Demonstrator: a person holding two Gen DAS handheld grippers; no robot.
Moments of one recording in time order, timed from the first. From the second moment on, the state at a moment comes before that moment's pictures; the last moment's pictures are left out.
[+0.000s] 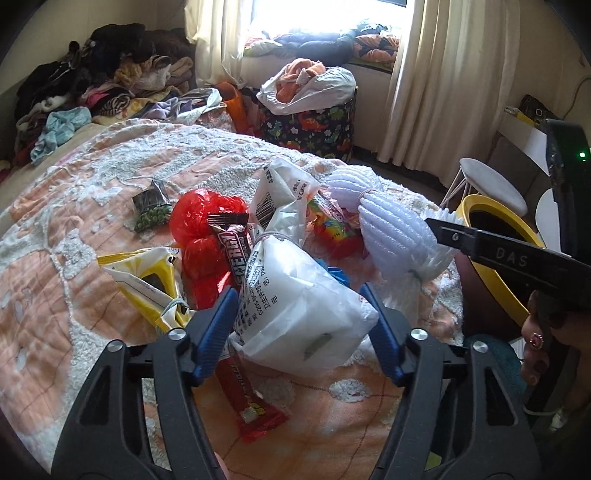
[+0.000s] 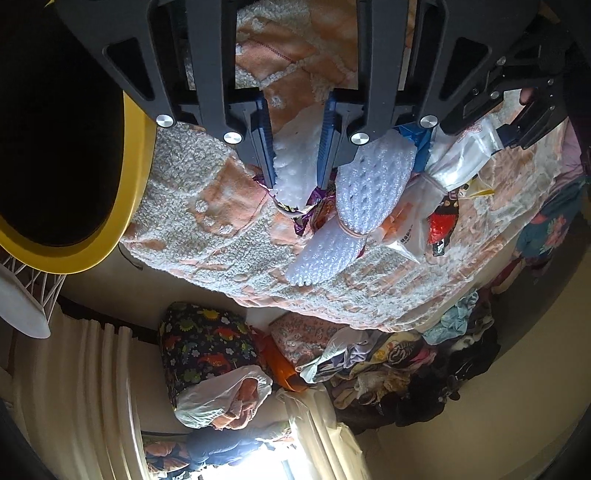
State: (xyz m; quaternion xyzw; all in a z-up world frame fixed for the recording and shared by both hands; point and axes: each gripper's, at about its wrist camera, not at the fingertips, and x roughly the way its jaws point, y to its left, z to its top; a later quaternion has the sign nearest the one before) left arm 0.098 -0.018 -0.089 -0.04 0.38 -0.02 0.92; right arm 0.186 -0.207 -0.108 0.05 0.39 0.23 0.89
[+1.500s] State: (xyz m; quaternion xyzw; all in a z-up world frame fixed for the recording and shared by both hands) left arm 0.113 -0.089 -0.069 0.00 0.37 -0.08 0.92; right arm 0.144 -0.321 -0.062 0.11 0.35 0.18 0.91
